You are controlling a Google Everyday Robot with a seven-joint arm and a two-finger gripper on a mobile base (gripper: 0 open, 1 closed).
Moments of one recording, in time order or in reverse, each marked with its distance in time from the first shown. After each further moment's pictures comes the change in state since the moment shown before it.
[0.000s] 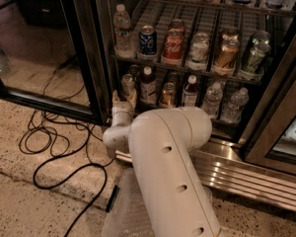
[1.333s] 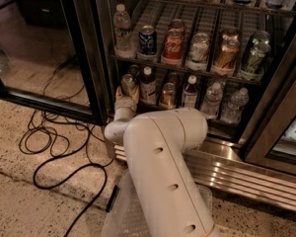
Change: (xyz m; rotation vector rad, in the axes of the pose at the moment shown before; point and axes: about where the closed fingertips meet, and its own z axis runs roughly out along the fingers) arm 0.000 -0.016 0.027 0.055 -0.016 -0.051
